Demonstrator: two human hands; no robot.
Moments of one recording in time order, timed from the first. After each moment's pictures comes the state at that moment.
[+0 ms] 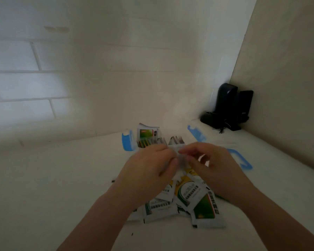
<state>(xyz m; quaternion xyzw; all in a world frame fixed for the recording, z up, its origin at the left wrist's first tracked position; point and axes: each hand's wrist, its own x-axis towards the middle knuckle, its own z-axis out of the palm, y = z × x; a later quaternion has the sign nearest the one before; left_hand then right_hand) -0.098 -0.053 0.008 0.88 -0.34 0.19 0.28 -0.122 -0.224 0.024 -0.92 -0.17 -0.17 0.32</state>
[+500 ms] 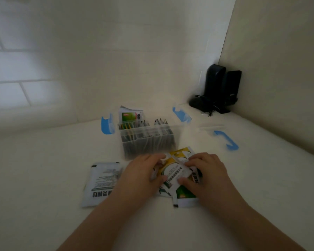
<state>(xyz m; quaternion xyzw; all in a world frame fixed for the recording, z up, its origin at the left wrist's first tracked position) -0.103 -0.085 -0.068 0.91 -0.26 0.07 0.32 -0.146 -0.264 -0.058 -0.97 -0.05 -0.16 0.20</state>
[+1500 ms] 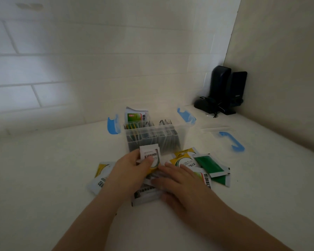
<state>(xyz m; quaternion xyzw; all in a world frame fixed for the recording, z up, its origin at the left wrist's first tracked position) -0.104 -0.069 -0.052 0.86 -0.05 0.02 0.51 -0.156 -0.227 -0.068 -0.94 -0.28 -0.10 0.17</state>
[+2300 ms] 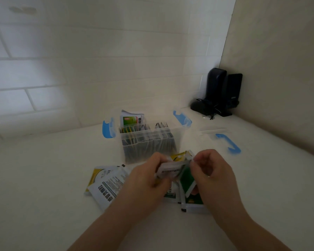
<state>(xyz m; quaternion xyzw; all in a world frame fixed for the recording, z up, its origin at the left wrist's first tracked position) -0.129 -0.090 -0.047 0.83 -0.29 0.08 0.47 -0.157 -0.242 -0.043 -0.81 0.05 -0.25 0.53</state>
